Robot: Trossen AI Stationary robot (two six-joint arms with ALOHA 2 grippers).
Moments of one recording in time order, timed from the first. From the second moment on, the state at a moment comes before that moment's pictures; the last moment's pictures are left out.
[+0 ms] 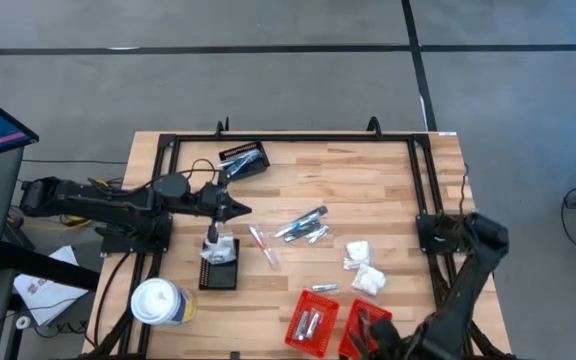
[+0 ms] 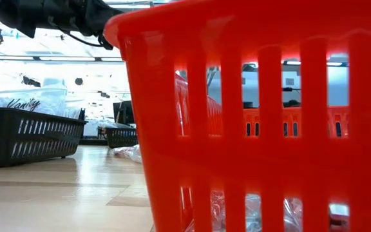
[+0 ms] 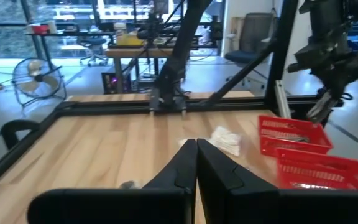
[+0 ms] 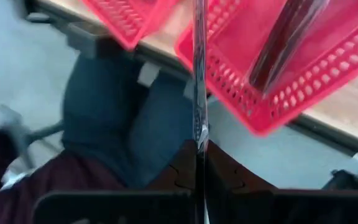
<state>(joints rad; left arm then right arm) 0.05 0.87 0.40 0.39 0.11 0.03 0.99 1.95 1.73 -0.98 0.23 2.19</state>
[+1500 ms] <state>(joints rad) 0.01 0.87 0.40 0.40 0.10 0.02 0.82 2.13 1.86 -1.41 -0.13 1.93</state>
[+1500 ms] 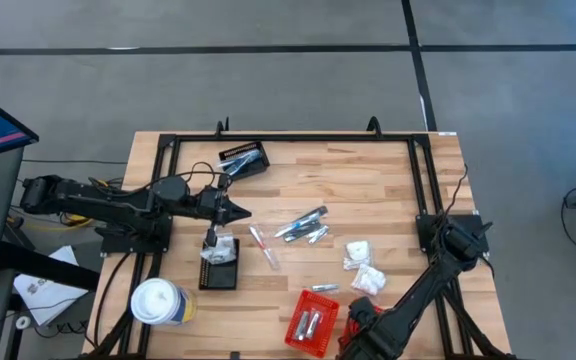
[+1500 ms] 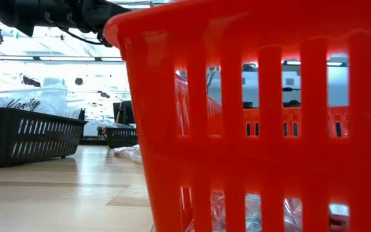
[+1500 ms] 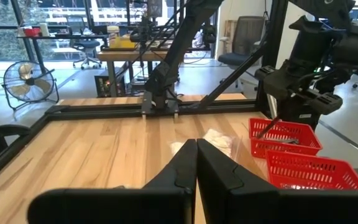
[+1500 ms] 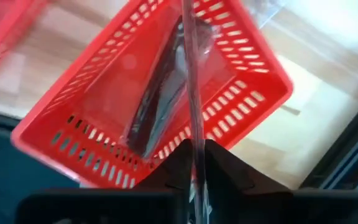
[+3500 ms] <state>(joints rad) 0.03 0.87 0.40 0.38 0.10 0.03 0.19 2.07 1.99 -0.45 -0.13 -0.18</state>
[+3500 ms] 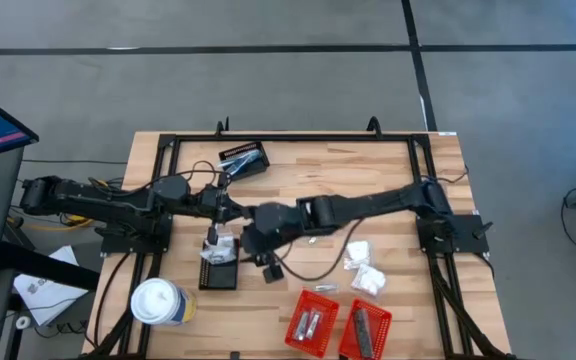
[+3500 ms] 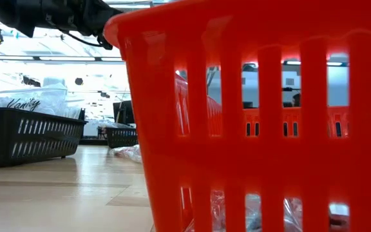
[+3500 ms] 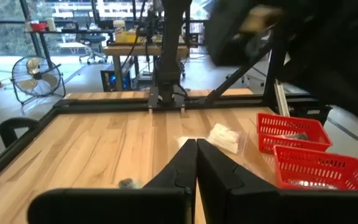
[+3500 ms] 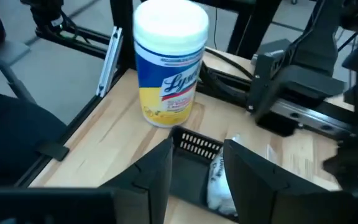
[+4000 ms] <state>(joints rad) 0.05 0.96 0.40 0.42 -0.04 0.07 0.06 1.63 1.30 0.16 -0.34 -0.08</state>
